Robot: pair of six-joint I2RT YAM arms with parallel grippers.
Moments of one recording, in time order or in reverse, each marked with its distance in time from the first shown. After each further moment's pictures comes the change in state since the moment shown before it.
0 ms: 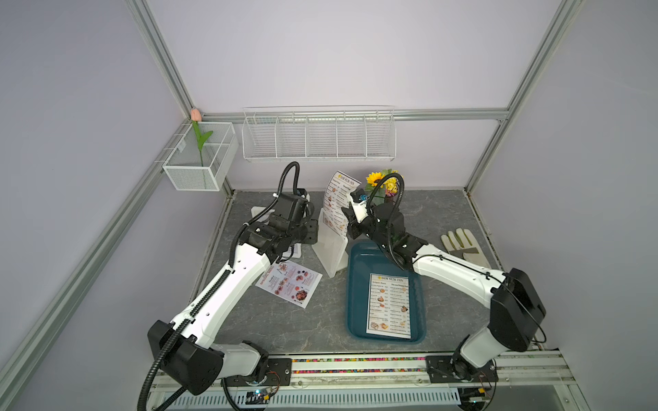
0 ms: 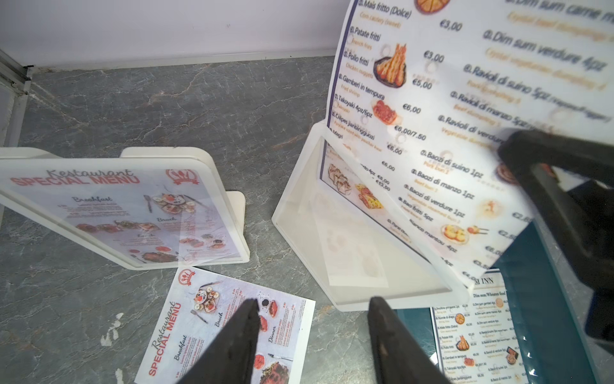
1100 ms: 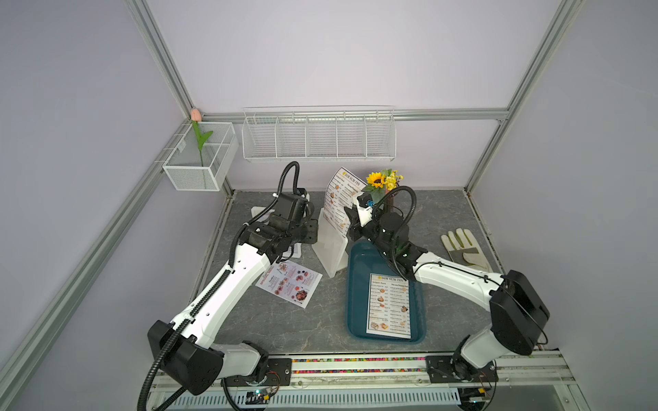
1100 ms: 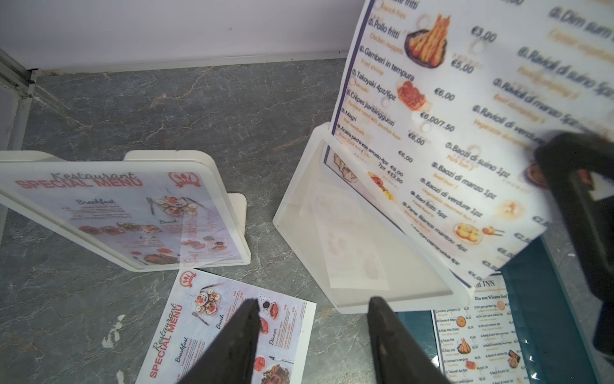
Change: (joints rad) left arm 0.000 0.000 0.000 0.005 -0.008 0.003; right arm 0.015 -0.026 -0.130 0.244 0.053 0.027
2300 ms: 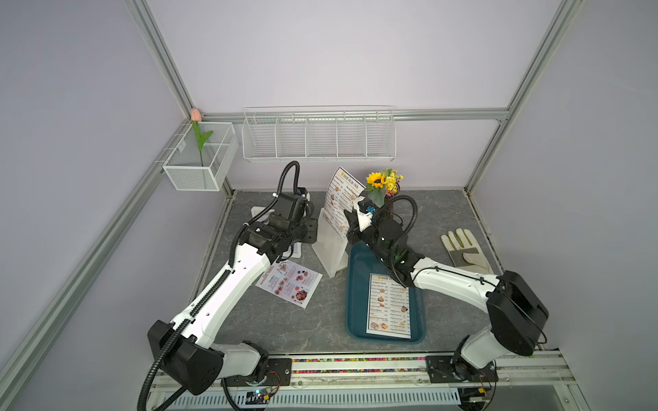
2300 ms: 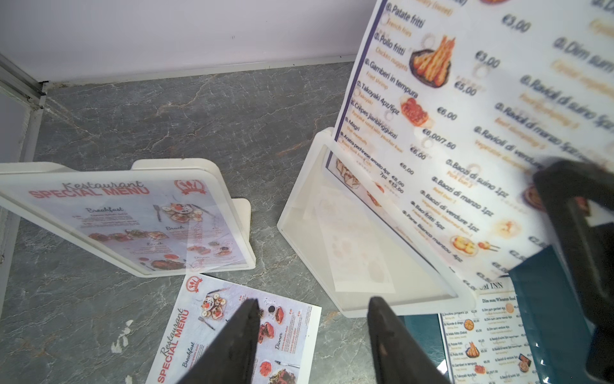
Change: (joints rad) left arm 0.002 0.000 0.000 0.010 -0.010 0.023; right arm 0.036 0.000 -0.064 0.107 0.076 0.019
